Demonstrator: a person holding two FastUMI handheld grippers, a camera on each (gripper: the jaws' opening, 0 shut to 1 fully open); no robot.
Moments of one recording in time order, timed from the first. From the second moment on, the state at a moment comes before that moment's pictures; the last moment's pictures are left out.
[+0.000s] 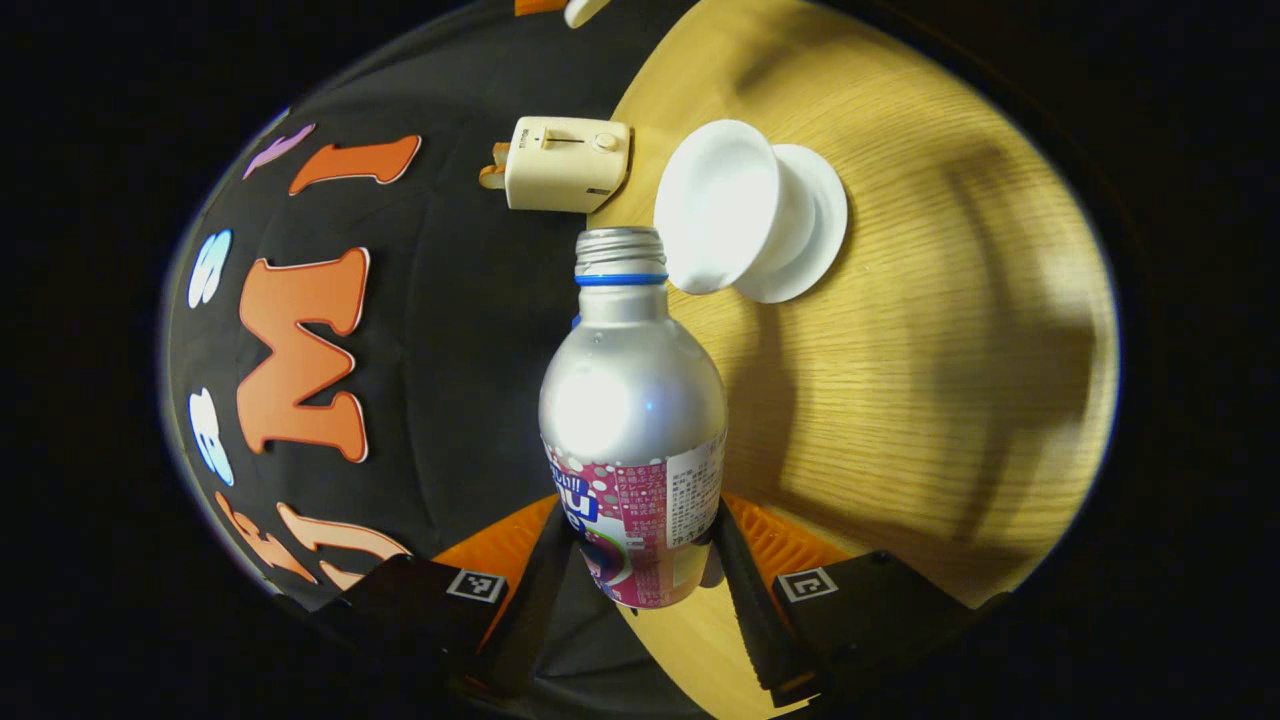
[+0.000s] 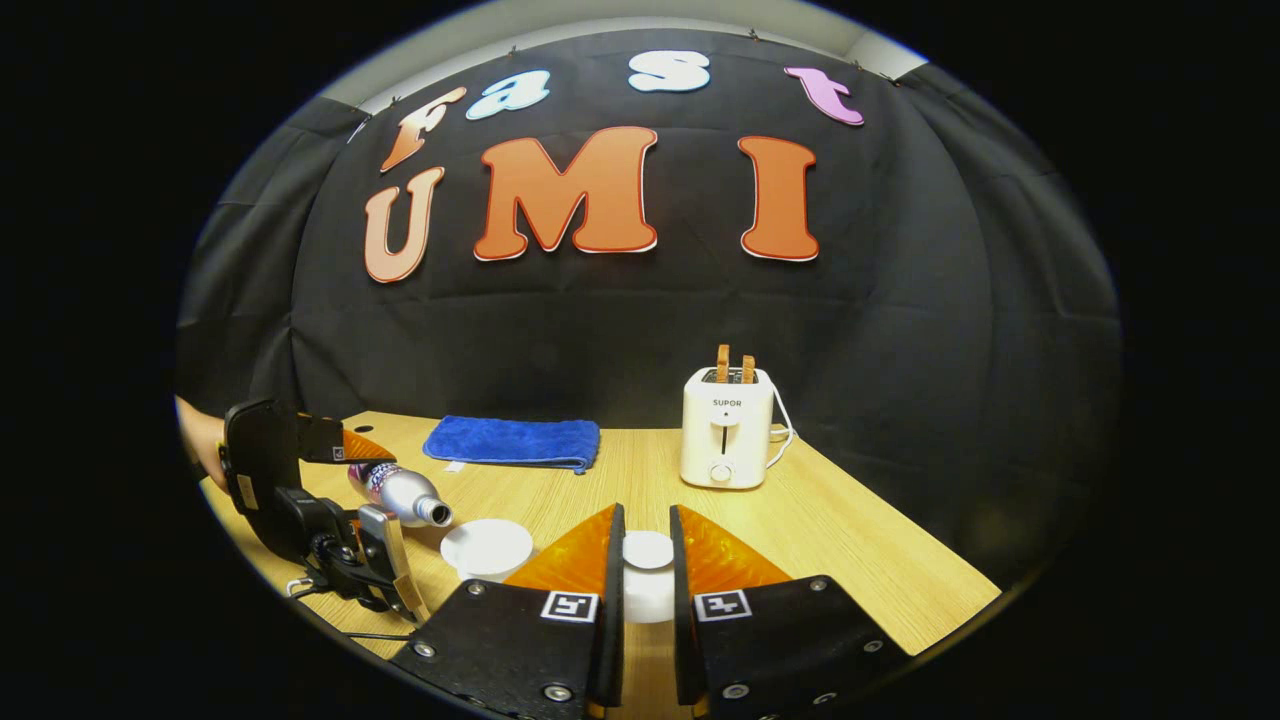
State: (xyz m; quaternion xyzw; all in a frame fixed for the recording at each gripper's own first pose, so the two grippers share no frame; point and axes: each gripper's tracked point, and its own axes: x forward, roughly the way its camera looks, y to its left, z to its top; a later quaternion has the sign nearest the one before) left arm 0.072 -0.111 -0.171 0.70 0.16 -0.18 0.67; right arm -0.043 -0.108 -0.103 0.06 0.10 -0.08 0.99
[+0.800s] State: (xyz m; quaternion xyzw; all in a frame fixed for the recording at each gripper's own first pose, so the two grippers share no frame) left arm 0.081 -0.105 -0.154 0.79 0.17 -0.19 0.56; right arm -0.050 -0.117 -0.111 0.06 0.10 -0.08 0.99
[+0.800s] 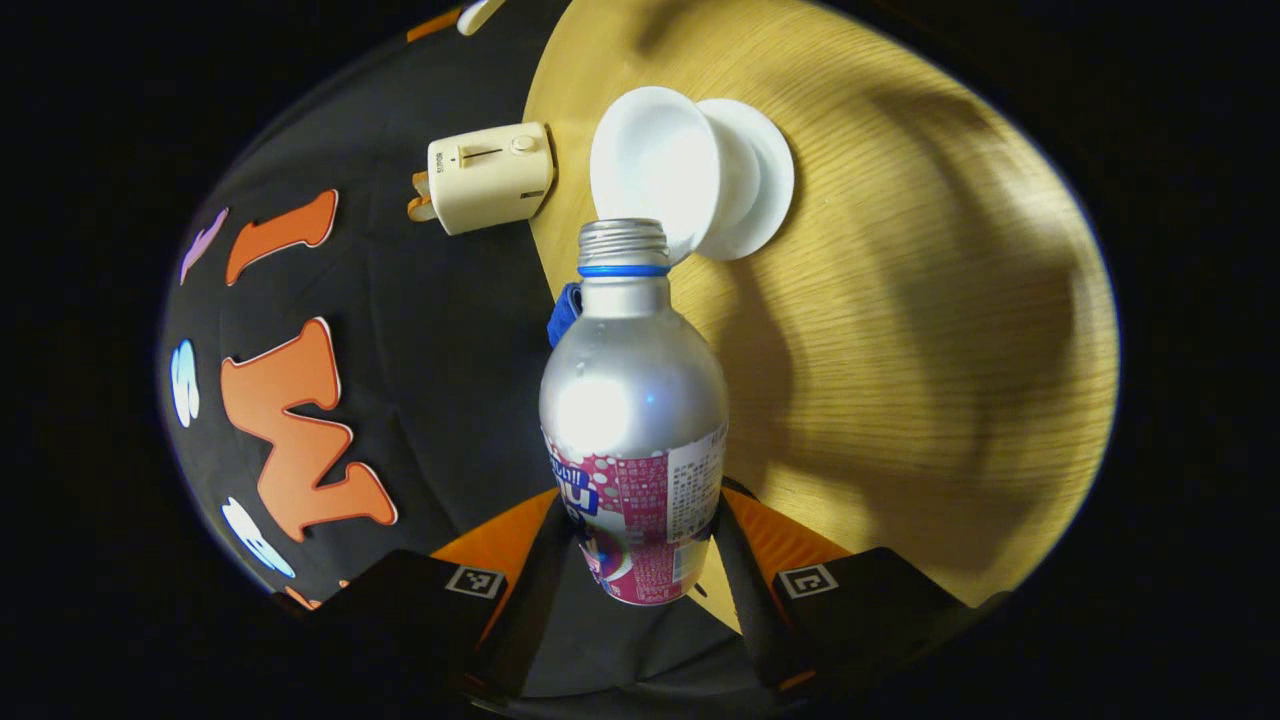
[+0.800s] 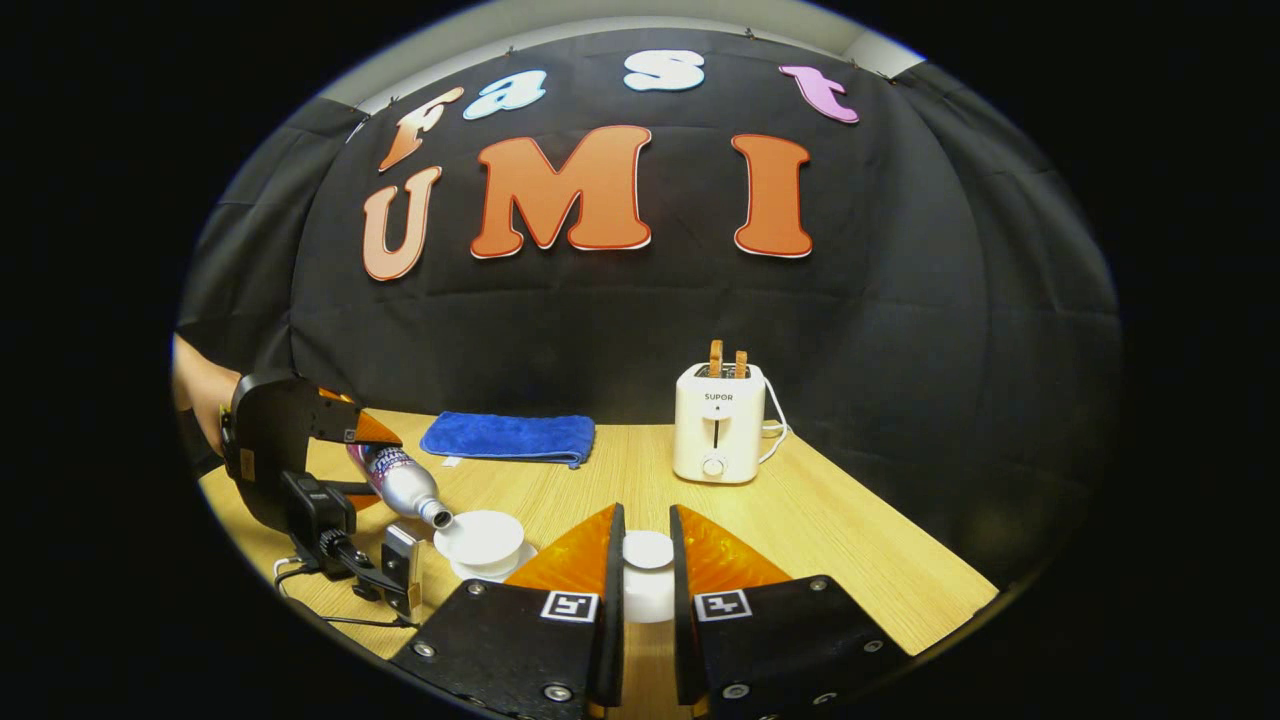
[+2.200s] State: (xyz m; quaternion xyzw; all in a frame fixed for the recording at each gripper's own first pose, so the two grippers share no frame) left arm 0.104 -0.119 -0.077 0.88 0.13 -0.16 0.44; right arm -0.044 -0.115 -0.122 0.06 0.11 -0.07 0.99
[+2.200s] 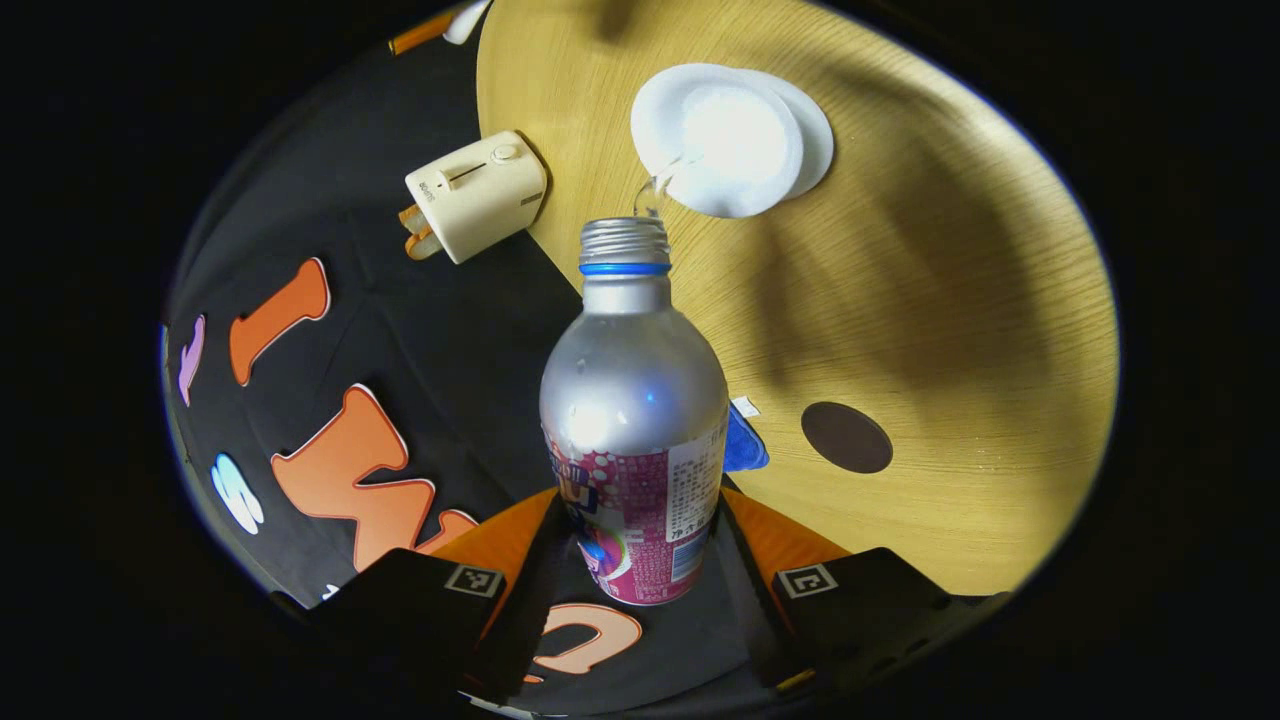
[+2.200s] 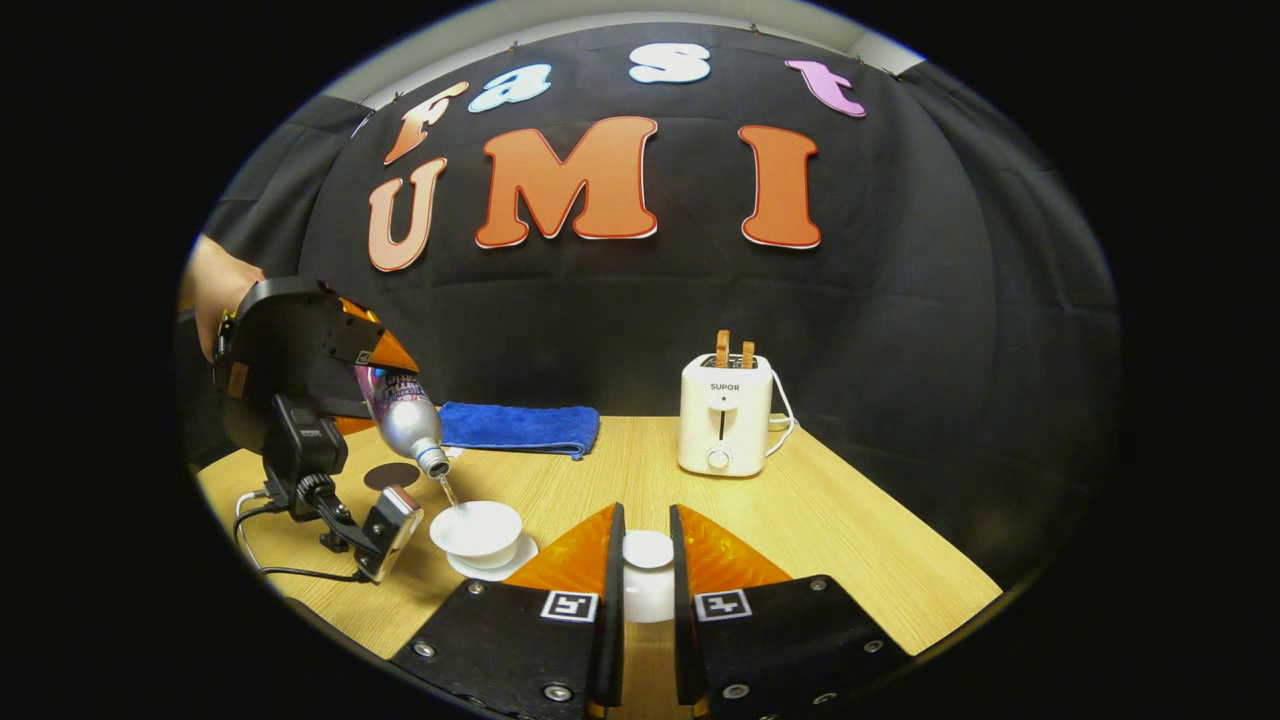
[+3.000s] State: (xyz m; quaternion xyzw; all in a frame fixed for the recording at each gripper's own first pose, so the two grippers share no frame) left arm 0.108 -0.122 -0.059 0.90 0.12 -0.15 0.39; right arm -0.042 -0.112 -0.129 0.06 0.12 -0.06 0.99
